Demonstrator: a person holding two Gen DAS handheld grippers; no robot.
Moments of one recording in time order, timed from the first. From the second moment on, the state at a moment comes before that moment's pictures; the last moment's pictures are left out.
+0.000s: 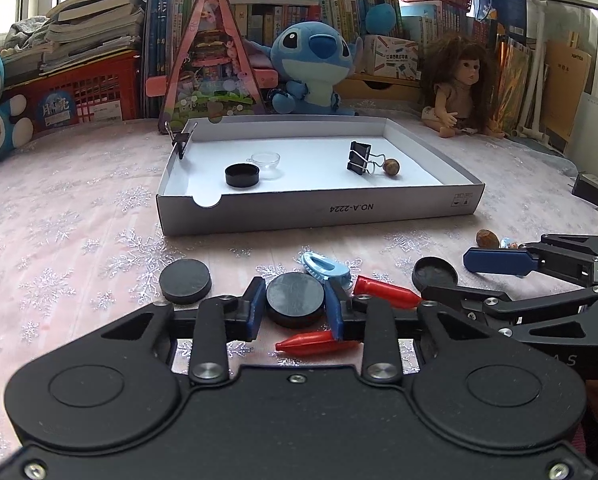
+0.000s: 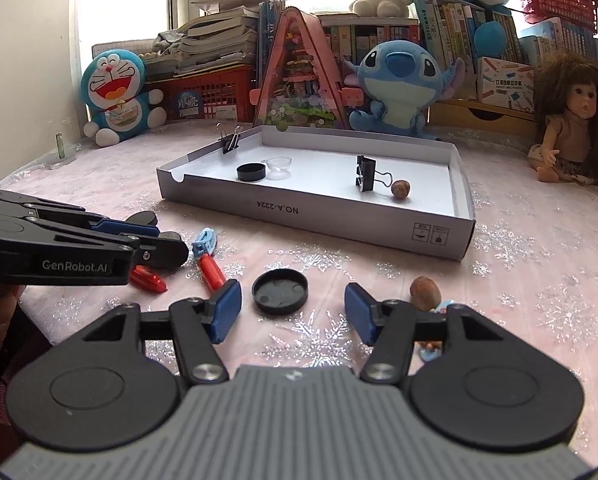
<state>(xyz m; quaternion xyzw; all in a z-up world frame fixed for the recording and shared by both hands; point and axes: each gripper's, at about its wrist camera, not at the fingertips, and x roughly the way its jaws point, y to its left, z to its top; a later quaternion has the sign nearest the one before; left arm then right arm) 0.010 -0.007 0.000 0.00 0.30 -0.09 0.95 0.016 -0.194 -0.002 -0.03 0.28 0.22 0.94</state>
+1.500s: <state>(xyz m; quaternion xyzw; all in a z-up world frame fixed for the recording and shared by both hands) 0.023 0.006 0.018 -0.01 0.28 -0.06 0.96 0.033 -0.196 0.009 -0.03 0.27 0.19 0.94</state>
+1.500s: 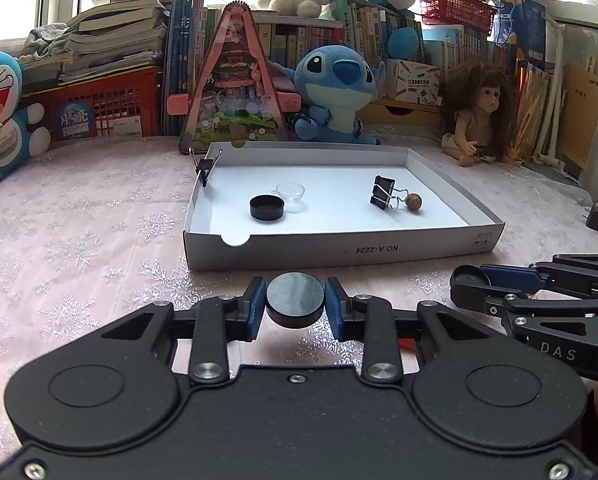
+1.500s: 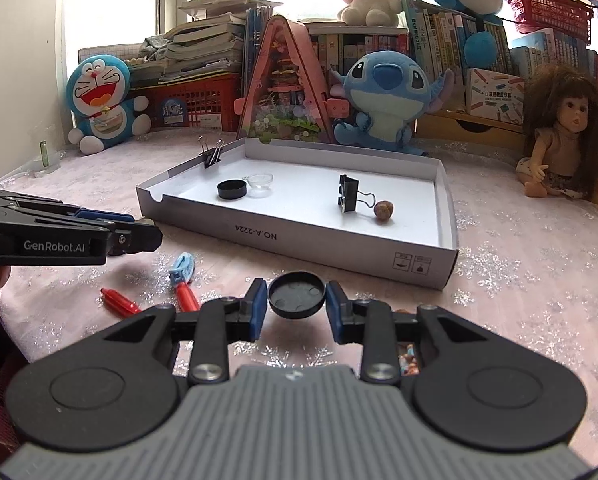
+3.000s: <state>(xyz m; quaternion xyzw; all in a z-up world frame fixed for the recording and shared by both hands) 0.150 0.011 0.029 -0.04 0.31 -0.04 0.95 0.142 -0.208 0.029 0.02 0.30 0.10 0.95</state>
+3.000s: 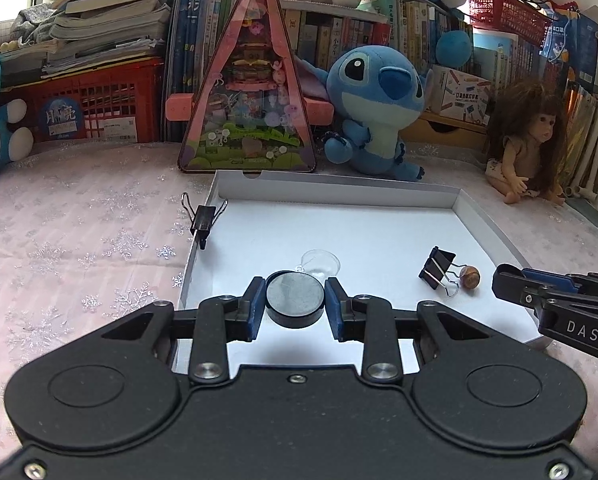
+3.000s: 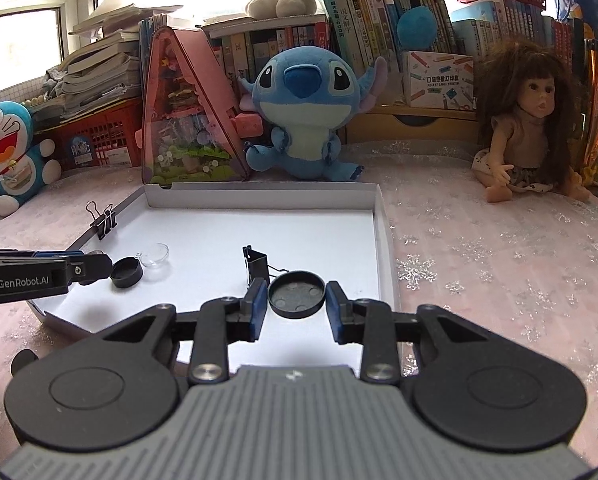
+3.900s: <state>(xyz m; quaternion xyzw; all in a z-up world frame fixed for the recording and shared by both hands) 0.179 -0.001 0.007 -0.02 0.32 -0.03 0.95 0.179 -0.192 0.010 0.01 0.34 0.09 0.94</state>
